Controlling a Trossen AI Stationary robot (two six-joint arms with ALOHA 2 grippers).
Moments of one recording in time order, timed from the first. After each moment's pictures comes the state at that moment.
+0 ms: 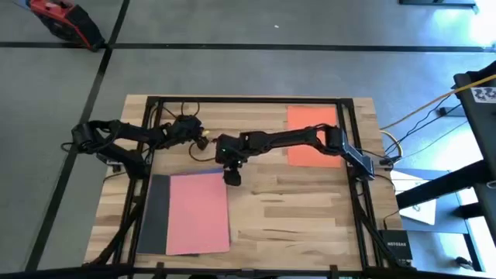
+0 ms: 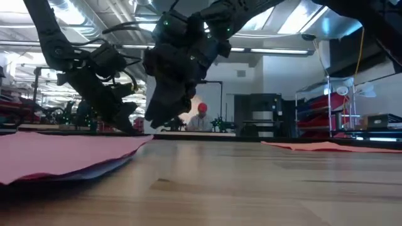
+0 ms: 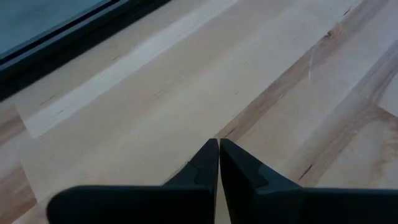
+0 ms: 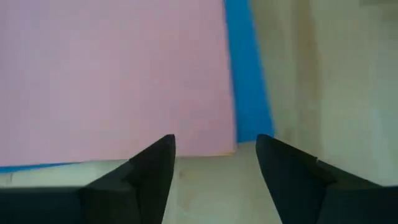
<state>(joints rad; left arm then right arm) 0.57 1.40 0.32 0.38 -0.26 -0.10 -0.08 2.27 1.79 -0.52 -0.32 0.05</state>
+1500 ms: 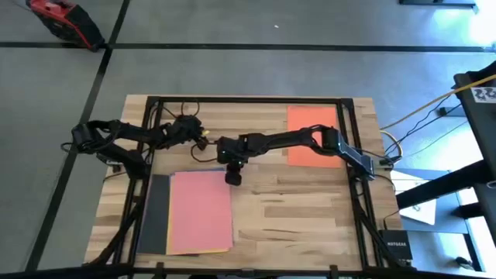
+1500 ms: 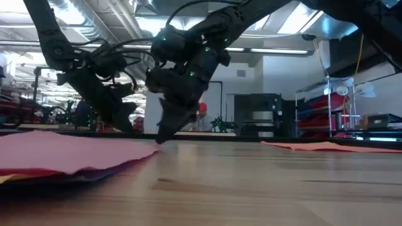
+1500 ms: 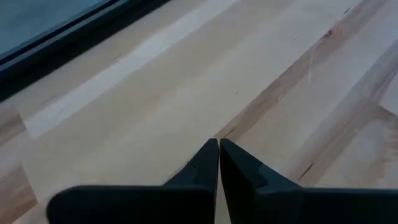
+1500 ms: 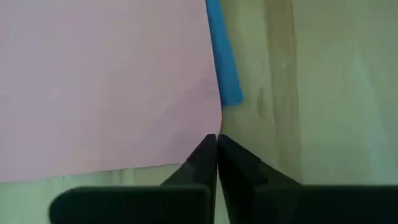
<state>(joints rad) 0.57 1.40 0.32 0.38 -0.26 -0.10 -0.09 2.30 1.79 -0.60 -0.23 0.06</state>
